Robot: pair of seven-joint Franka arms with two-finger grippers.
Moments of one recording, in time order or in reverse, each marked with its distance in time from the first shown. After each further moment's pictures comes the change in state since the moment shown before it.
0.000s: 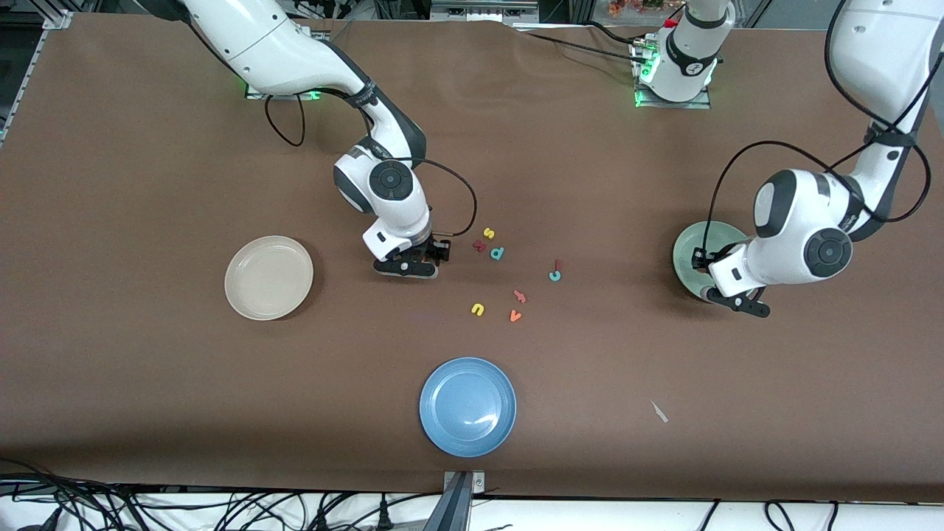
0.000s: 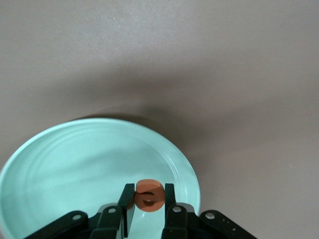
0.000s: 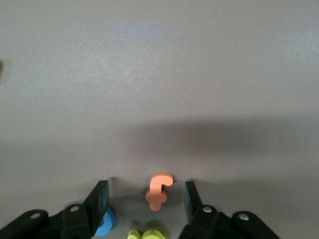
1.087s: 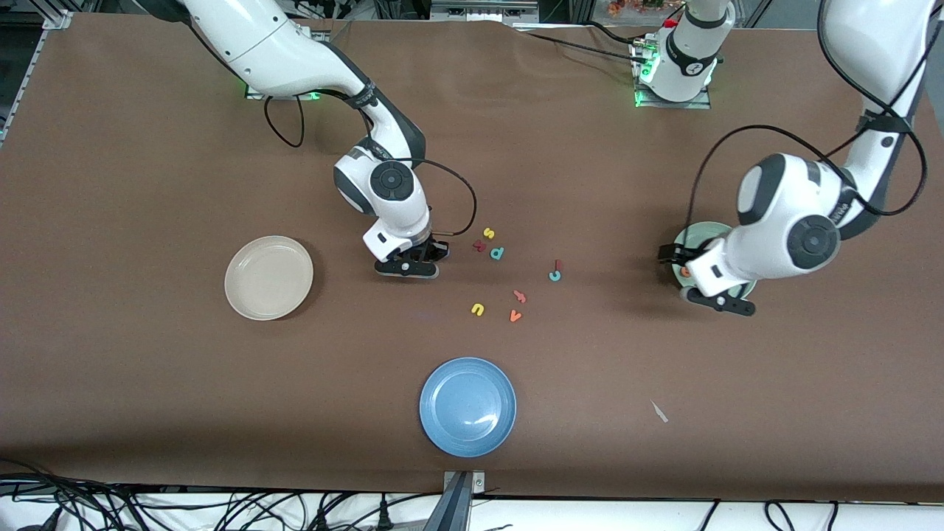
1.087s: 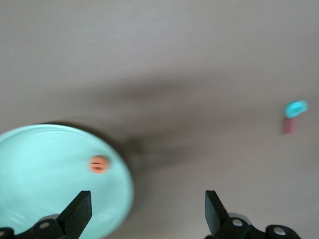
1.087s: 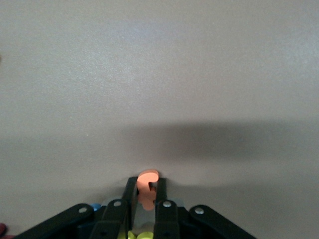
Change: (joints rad) left arm -0.008 -0.089 -0.197 0.089 -0.019 -0.146 -0.290; right arm -0.003 0.001 -0.001 -0.001 -0.012 -0.001 -0.045
